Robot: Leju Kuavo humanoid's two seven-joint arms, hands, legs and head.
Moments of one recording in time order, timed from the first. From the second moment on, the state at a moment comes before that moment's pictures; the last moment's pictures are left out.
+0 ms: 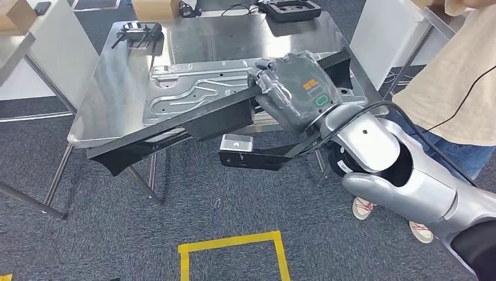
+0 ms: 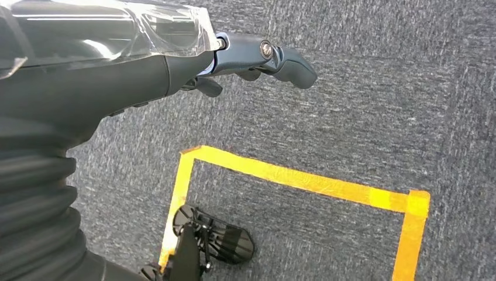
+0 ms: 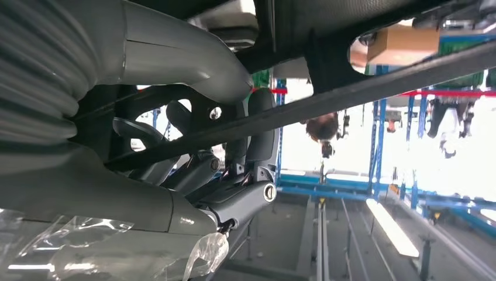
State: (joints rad) left arm -0.17 0.05 -0.56 -0.24 0.75 0.49 -0.29; right arm -1.14 -0.42 1.01 -1.91 0.75 0.28 0.55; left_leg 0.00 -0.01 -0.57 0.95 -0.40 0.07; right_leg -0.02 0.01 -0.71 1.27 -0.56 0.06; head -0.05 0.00
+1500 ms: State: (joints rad) left arm -0.11 0.13 -0.70 -0.24 0.63 0.46 -0.02; right arm -1.12 -0.40 1.05 -1.88 0.75 0.28 0.53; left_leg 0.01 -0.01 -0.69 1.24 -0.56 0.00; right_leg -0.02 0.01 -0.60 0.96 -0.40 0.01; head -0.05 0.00
